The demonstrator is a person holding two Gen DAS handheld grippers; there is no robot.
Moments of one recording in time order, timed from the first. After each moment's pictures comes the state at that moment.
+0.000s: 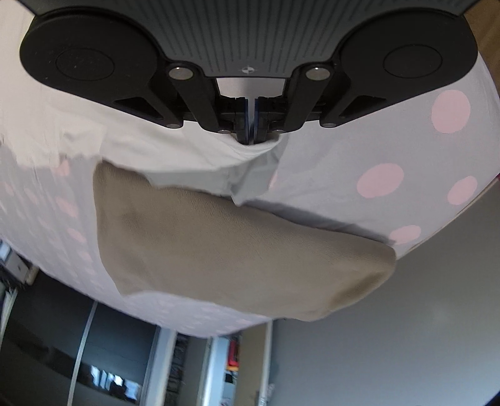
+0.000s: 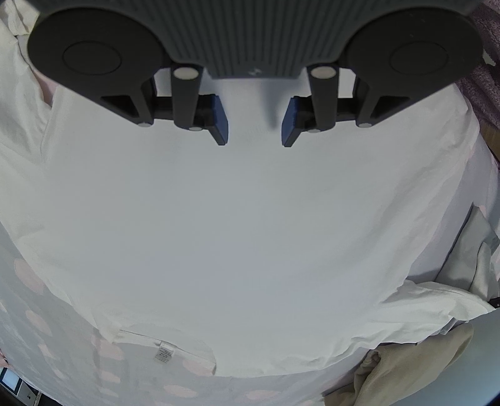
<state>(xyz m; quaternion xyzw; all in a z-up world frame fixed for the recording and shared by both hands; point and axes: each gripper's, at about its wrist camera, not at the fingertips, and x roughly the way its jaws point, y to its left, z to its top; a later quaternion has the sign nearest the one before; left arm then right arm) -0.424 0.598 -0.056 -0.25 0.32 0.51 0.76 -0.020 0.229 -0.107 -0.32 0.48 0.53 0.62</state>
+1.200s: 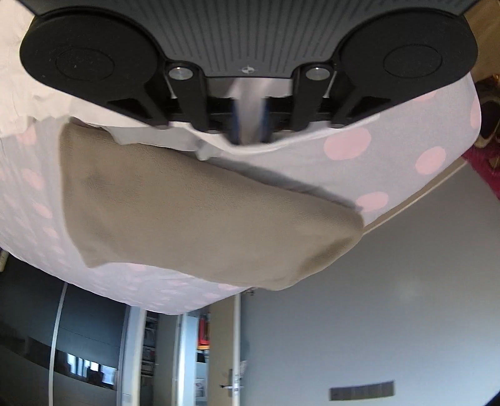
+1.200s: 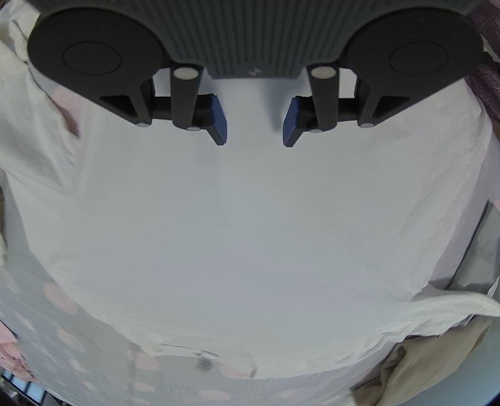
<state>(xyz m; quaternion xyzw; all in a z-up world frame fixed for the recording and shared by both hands) -0.411 0.611 -0.029 -0.21 0.28 0.58 0.73 0.006 0.193 -0.104 -0.31 0.49 0.49 0.66</state>
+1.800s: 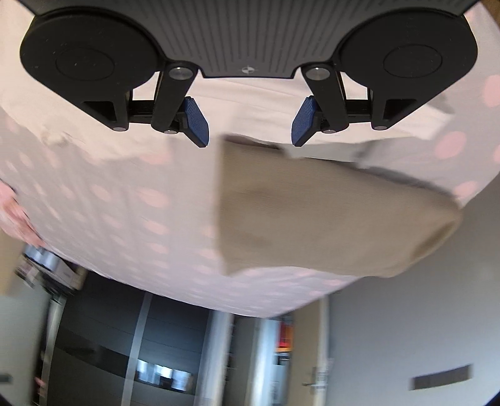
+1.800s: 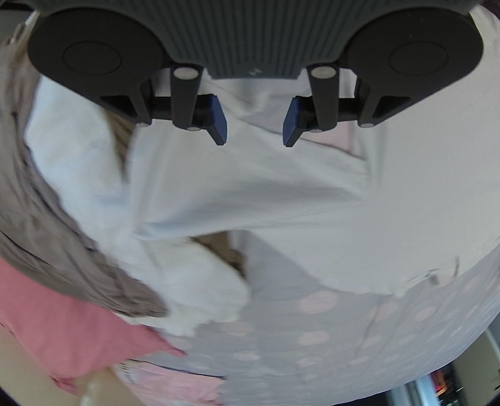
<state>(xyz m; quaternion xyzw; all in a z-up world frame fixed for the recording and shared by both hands) -0.280 0.518 0.001 -0.21 0.30 0.44 0.82 0.177 0.013 -0.051 -0.18 0.49 0.28 0.80</state>
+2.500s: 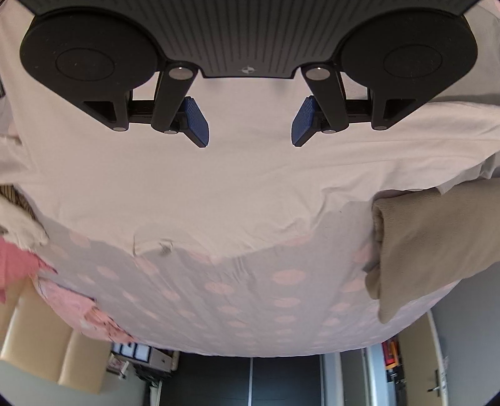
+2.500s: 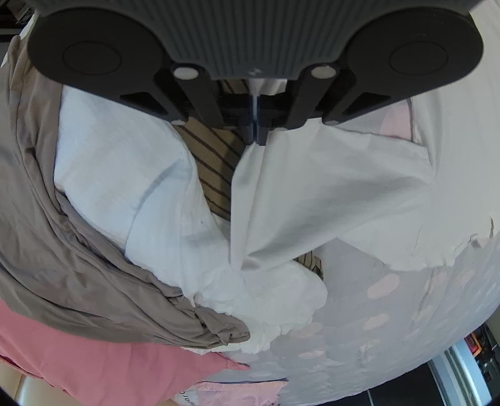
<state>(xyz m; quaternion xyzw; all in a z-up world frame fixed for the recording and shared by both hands) -0.180 0.411 -0.057 -0.15 0.41 0.30 0.85 0.215 -0.047 -0.073 -0.11 0.50 0.25 0.82</state>
